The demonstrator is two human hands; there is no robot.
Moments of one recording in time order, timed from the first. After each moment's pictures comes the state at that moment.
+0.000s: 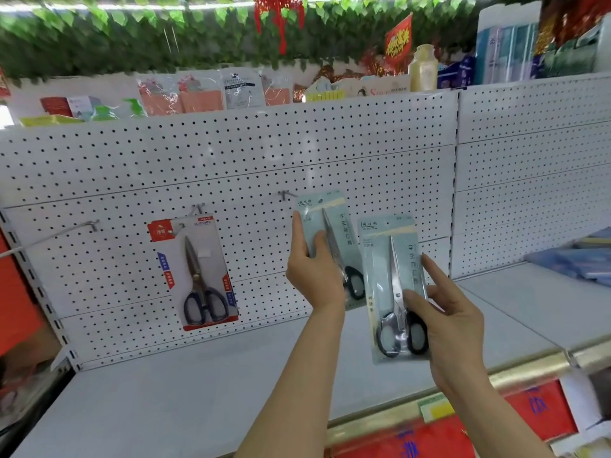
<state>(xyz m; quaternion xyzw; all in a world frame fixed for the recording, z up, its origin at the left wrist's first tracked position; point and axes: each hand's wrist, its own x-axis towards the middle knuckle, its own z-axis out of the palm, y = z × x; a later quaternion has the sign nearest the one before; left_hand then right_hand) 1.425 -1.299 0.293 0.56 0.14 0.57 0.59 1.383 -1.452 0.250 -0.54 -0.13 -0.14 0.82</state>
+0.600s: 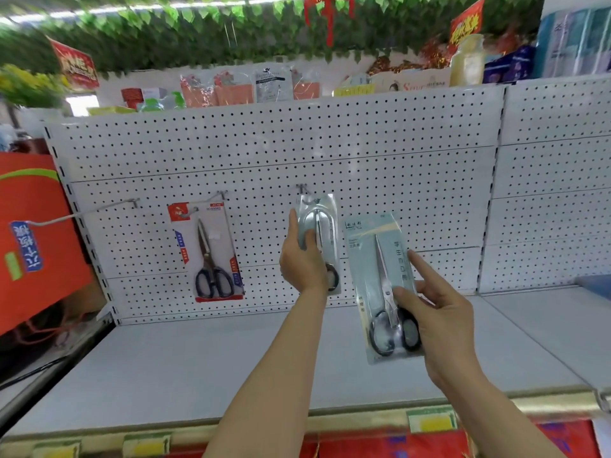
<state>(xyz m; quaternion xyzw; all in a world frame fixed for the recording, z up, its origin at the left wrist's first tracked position) 1.453 -1.288 0.284 0.62 0.25 0.57 0.48 1.412 -1.483 0.260 -0.56 -0.21 -0.03 0.80</state>
